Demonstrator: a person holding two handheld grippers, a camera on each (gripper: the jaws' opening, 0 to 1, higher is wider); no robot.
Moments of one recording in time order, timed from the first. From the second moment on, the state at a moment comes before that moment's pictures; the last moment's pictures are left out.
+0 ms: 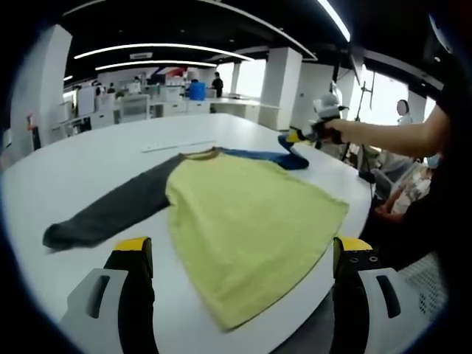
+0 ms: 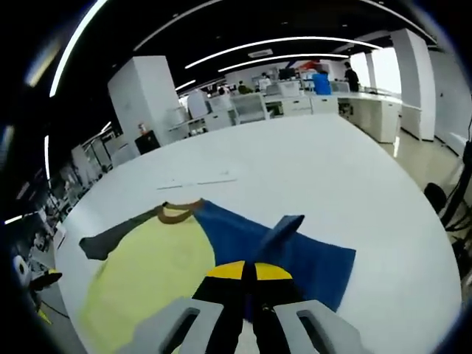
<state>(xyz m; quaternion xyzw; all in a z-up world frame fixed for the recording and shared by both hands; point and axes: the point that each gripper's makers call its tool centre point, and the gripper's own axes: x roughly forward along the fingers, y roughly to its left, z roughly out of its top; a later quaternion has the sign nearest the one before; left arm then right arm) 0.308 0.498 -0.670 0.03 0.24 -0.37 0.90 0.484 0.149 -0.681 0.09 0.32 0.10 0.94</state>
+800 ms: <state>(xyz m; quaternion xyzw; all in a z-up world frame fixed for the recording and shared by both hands) 0.307 0.503 -0.673 0.03 0.25 -0.36 0.90 0.500 0.207 -0.675 0.07 0.33 0.16 0.93</state>
